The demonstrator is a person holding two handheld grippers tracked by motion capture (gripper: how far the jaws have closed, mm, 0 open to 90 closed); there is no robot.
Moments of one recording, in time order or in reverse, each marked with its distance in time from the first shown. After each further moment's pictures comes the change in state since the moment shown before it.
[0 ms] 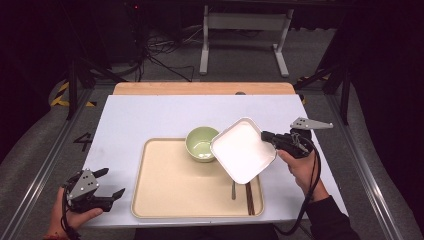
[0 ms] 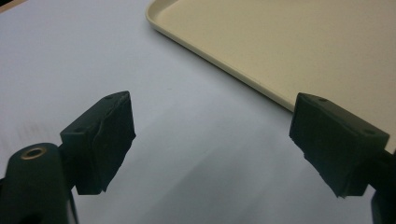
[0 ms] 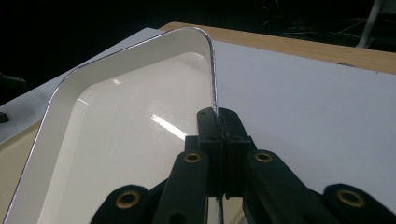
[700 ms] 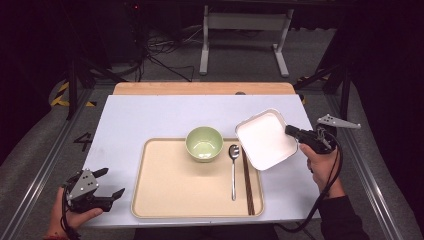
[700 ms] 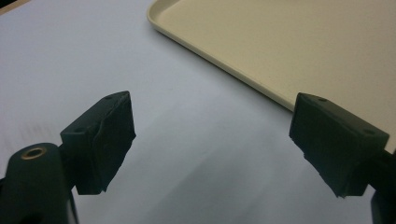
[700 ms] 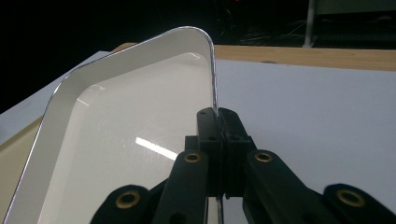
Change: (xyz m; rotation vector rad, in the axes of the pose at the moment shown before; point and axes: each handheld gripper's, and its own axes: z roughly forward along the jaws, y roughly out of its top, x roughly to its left) left arm 0.000 0.000 -0.001 -0.001 0.009 -0.001; right arm -0.050 -0.010 -0.037 -0.064 -0.138 0.110
